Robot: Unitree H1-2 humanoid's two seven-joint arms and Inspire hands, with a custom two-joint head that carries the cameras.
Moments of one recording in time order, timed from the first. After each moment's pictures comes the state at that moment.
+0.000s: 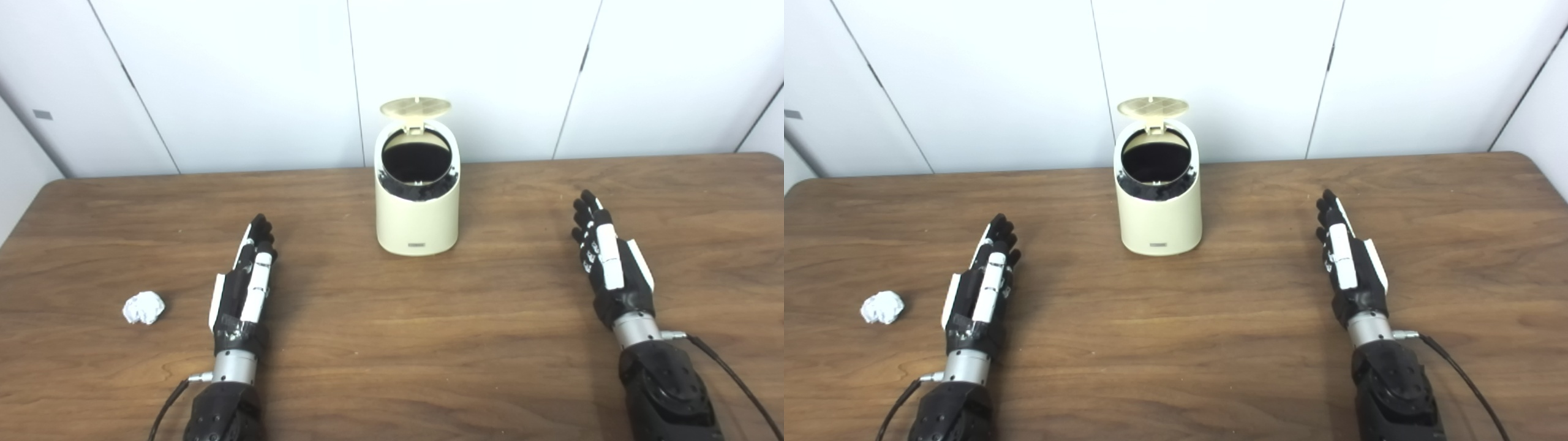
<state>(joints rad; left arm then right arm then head) -0.05 0.03 0.10 0.00 -0.17 -0.08 -0.02 -0.17 -0.14 -0.13 0.07 0.12 0.04 0.07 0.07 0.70</state>
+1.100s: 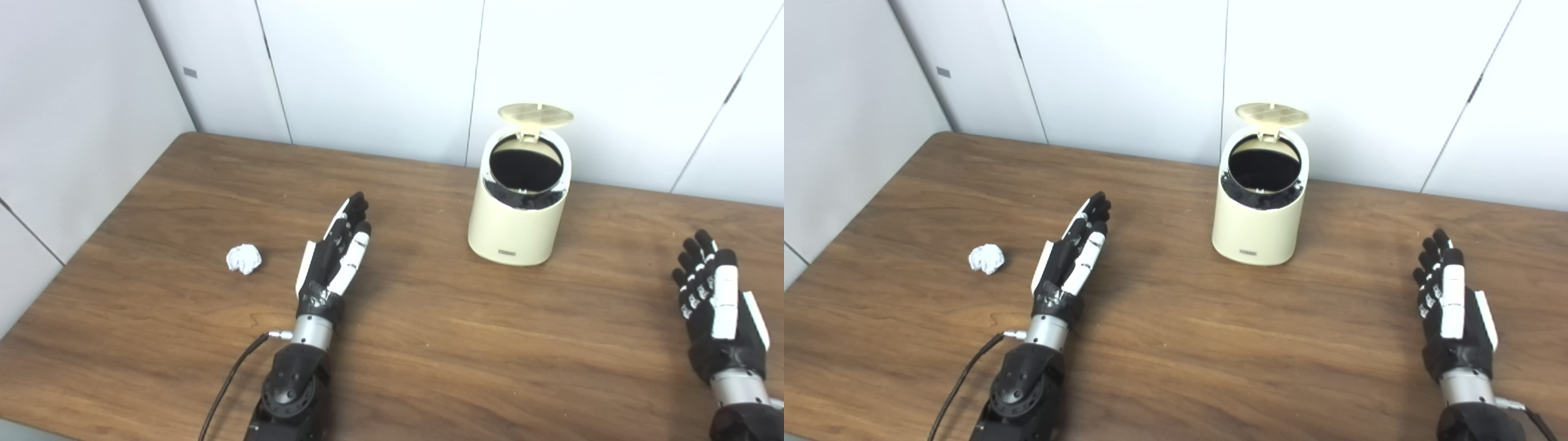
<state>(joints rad) -0.05 0.00 0.09 0.02 -0.07 -0.12 0.02 -0.16 -0.15 -0.14 0.01 0.17 0.13 0.07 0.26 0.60</state>
